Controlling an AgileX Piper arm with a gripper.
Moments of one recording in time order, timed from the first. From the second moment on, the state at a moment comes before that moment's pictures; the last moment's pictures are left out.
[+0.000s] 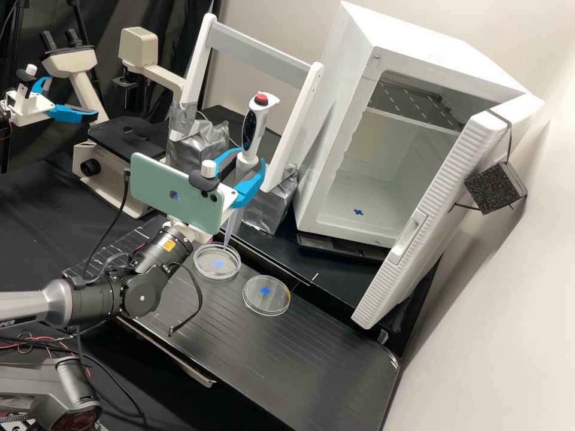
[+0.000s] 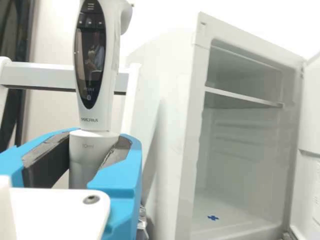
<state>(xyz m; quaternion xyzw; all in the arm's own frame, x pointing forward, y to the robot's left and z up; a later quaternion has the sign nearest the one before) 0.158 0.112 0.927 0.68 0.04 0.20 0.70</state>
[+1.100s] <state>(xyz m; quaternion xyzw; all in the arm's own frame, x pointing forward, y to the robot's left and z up) 0.184 0.179 0.945 0.68 0.10 0.21 0.70</state>
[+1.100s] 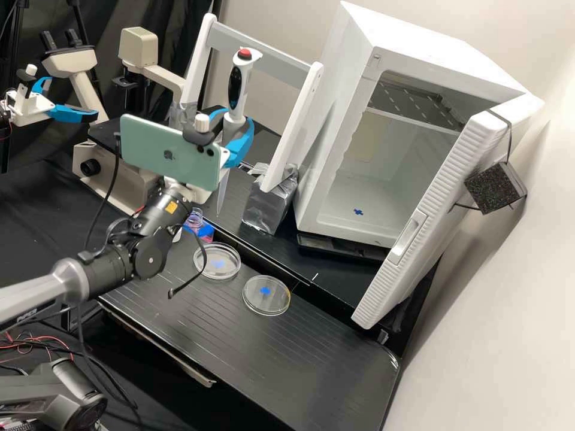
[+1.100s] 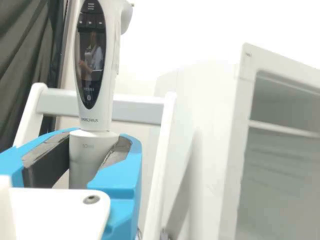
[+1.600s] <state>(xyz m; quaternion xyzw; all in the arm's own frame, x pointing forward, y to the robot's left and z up) 0.258 0.281 0.940 0.64 0.14 0.12 0.75</state>
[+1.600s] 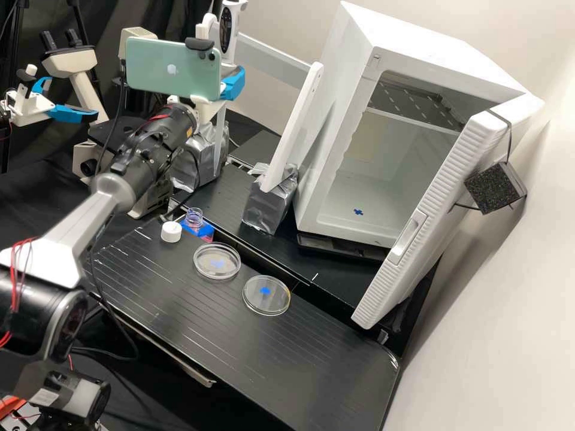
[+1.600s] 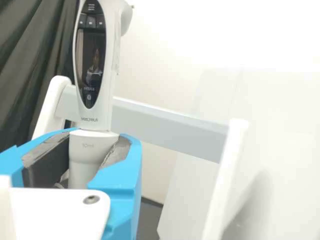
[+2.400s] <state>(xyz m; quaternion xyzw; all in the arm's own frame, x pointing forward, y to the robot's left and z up) 0.330 0.289 0.920 0.63 0.10 0.05 0.77</state>
